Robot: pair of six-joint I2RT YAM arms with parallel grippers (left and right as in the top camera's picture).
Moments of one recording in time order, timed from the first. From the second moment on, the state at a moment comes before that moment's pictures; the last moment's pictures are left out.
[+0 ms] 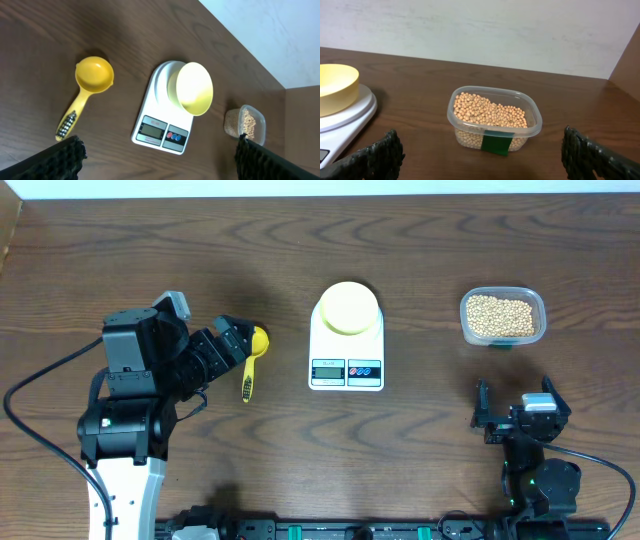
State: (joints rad) left arm 0.04 1.01 1.05 -0.81 0.39 -0.59; right arm 0.03 0.01 0.01 -0.07 0.04 -0.10
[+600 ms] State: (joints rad) left arm 0.04 1.01 1.05 -0.86 0.41 -0.54; right arm 0.03 0.01 0.01 -0.07 0.04 -0.10
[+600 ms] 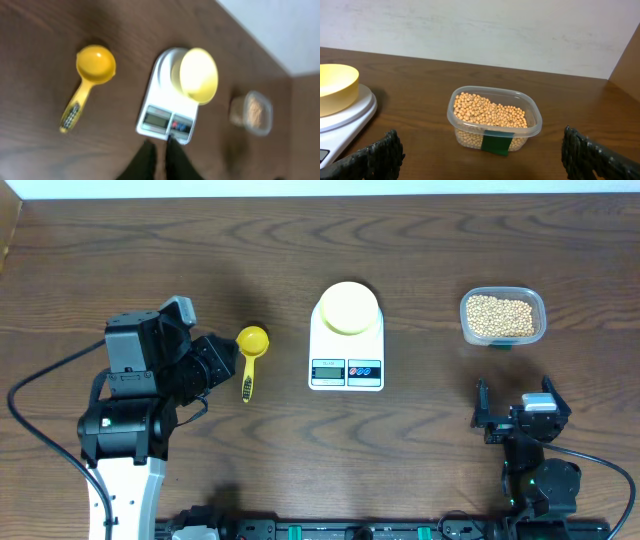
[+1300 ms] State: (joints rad) left arm -0.17 1.04 1.09 -1.00 0.35 -0.58; right arm 0.03 0.01 0.01 -0.07 0.04 -0.10
